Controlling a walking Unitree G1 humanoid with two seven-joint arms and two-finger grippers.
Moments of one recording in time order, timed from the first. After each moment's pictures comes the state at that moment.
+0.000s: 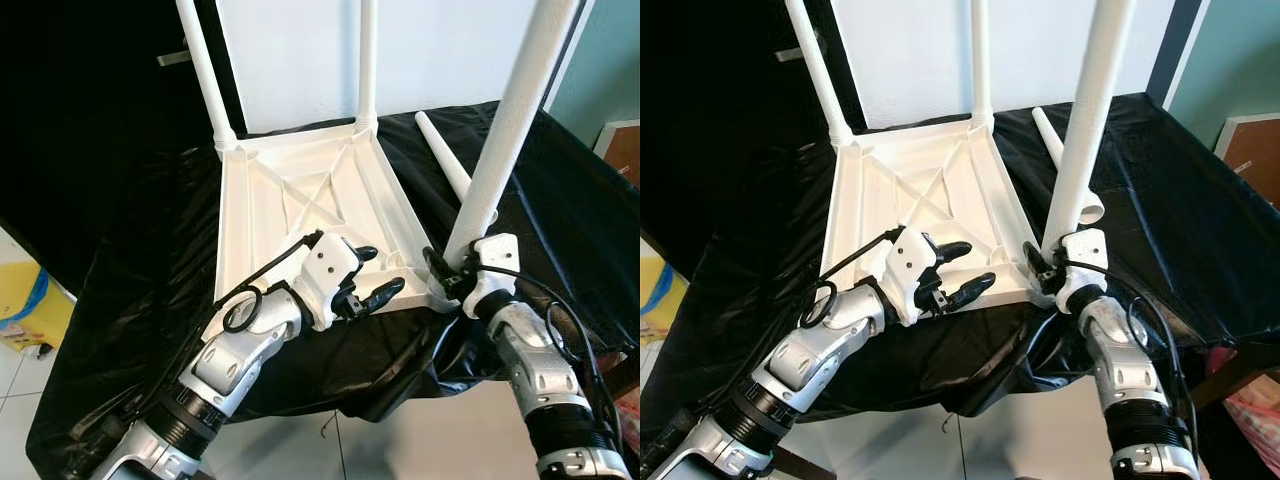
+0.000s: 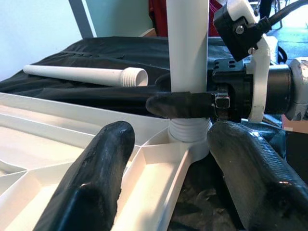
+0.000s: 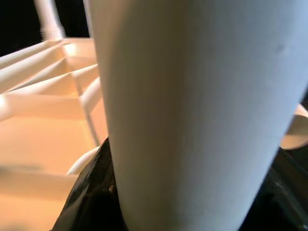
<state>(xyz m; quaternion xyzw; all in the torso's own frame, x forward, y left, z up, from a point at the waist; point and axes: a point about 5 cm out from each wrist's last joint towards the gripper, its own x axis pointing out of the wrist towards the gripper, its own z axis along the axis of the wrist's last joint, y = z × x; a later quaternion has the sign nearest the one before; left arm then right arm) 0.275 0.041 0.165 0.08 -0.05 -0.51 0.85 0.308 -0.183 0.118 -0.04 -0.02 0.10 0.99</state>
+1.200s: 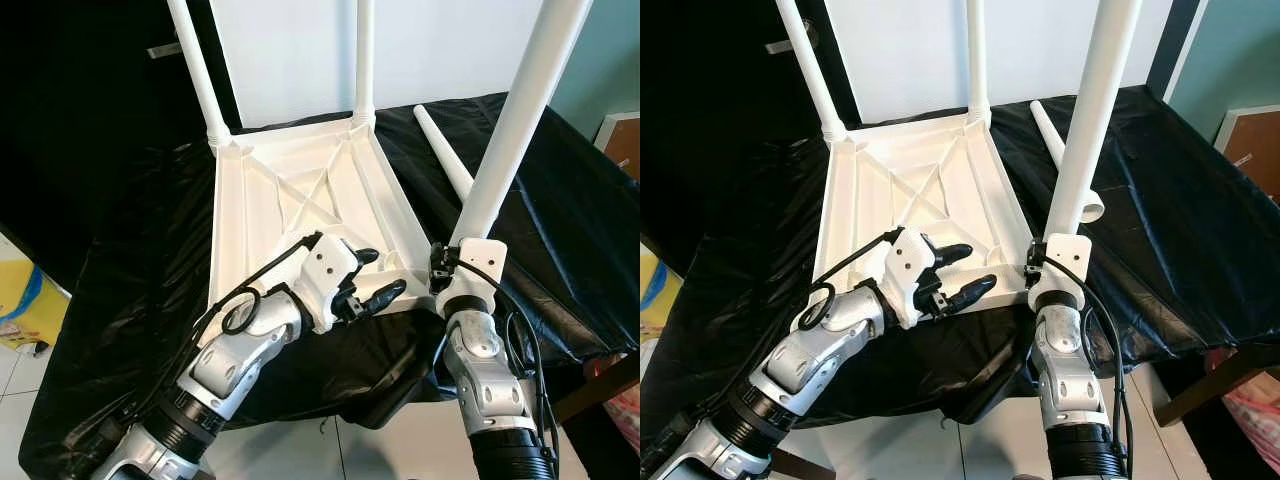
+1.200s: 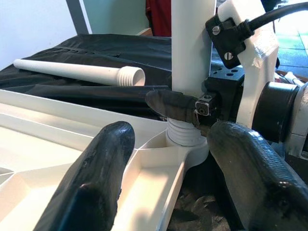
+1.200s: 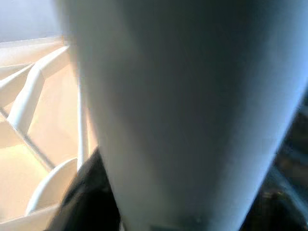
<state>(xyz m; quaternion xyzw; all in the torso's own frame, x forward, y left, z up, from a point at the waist) 0.270 0.040 0.166 0.07 -0.05 -0.52 0.85 0.292 -0.145 0.125 0.02 -0.02 -0.09 1.00</state>
